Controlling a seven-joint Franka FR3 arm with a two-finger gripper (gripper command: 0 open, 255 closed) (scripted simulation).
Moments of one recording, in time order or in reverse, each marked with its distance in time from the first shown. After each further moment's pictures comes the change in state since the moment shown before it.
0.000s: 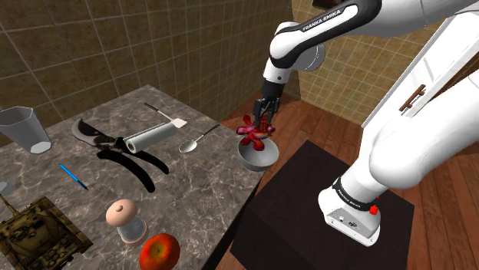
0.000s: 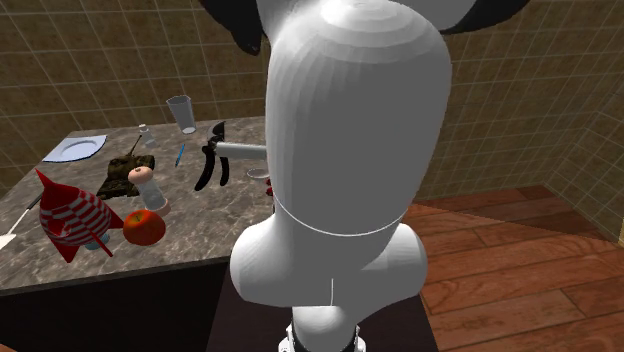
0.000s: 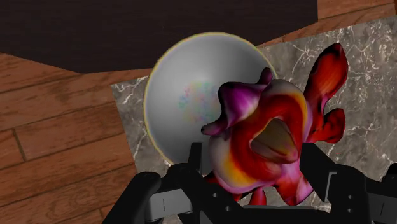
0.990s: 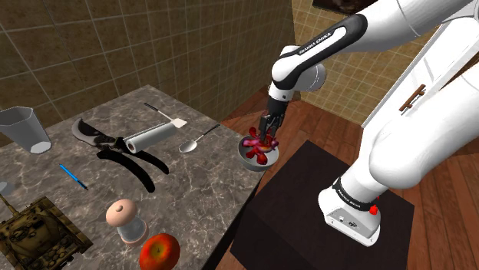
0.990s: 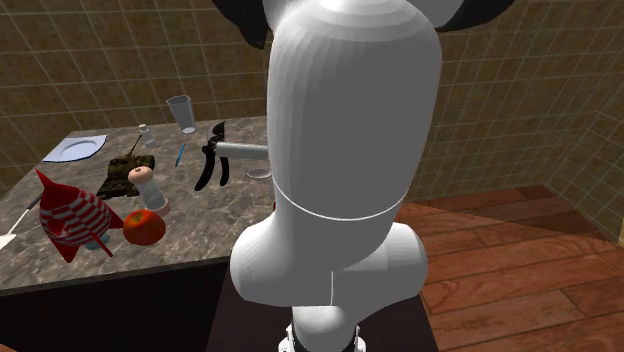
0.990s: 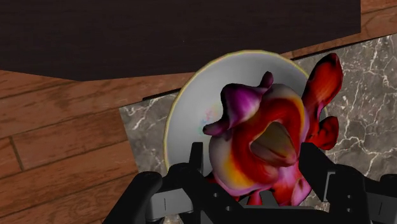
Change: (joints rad) arm -0.004 0.051 -0.025 -0.136 0.041 0.169 -0.104
